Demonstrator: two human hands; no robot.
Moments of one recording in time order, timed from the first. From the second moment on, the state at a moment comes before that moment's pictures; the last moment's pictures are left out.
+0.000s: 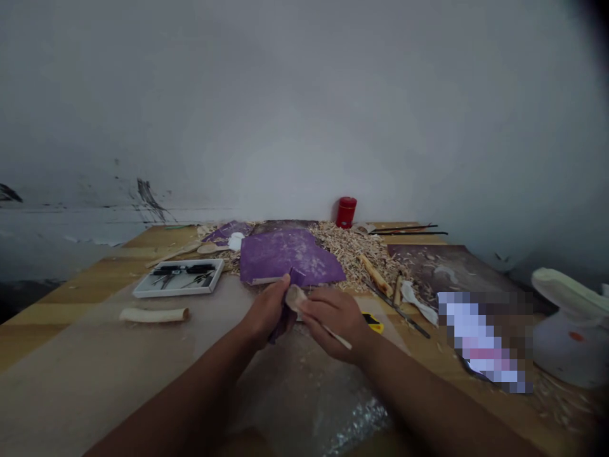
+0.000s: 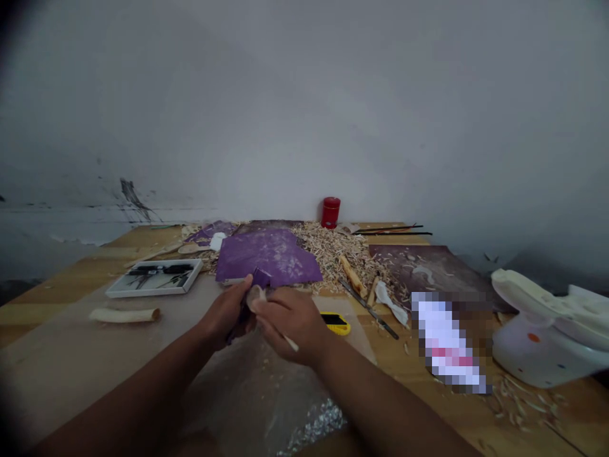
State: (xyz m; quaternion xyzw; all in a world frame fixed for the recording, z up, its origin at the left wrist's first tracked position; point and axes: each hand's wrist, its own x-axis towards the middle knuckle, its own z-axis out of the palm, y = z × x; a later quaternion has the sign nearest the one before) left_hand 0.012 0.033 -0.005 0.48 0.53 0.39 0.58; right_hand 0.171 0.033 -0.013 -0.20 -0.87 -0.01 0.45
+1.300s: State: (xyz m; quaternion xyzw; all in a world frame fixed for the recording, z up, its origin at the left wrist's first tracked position) left_hand 0.006 0.035 -0.001 0.46 0.50 0.41 0.61; right_hand 0.165 0.030 -0.017 -0.15 -0.88 0.05 0.44
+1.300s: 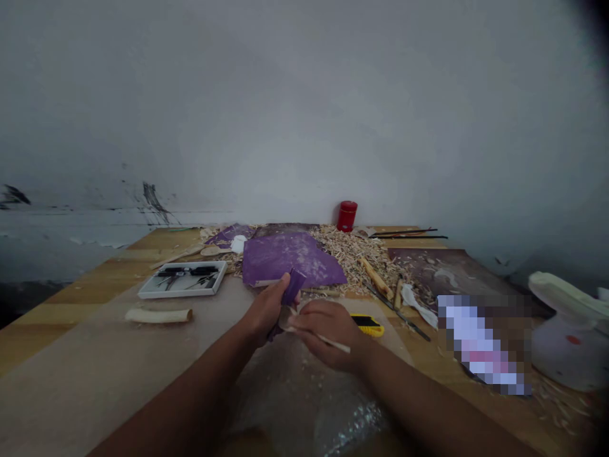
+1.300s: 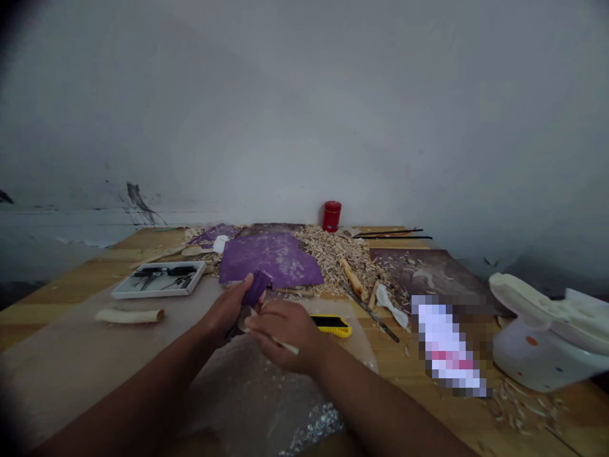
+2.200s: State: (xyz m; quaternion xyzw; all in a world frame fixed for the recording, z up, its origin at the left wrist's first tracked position) left_hand 0.005 0.034 -0.004 0.54 0.45 0.36 0.62; right_hand 0.170 0.036 -0.012 -0.22 -0.82 0.03 0.53
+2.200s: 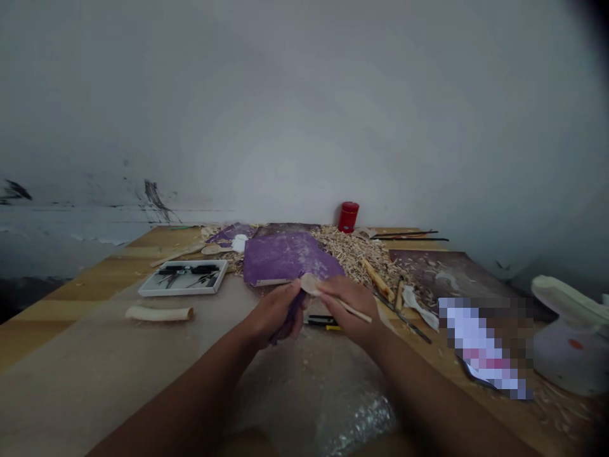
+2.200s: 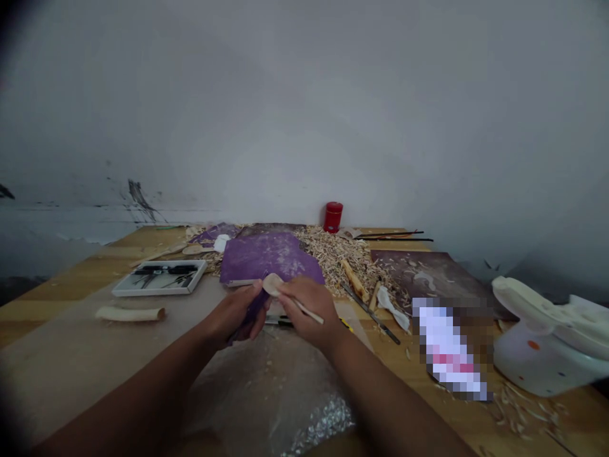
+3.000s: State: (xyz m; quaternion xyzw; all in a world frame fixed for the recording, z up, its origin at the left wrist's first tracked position) left_hand 0.006 0.035 -0.003 0.51 0.47 0.36 0.62; right_hand 0.171 0.036 -0.012 -0.24 -0.82 0.04 0.51
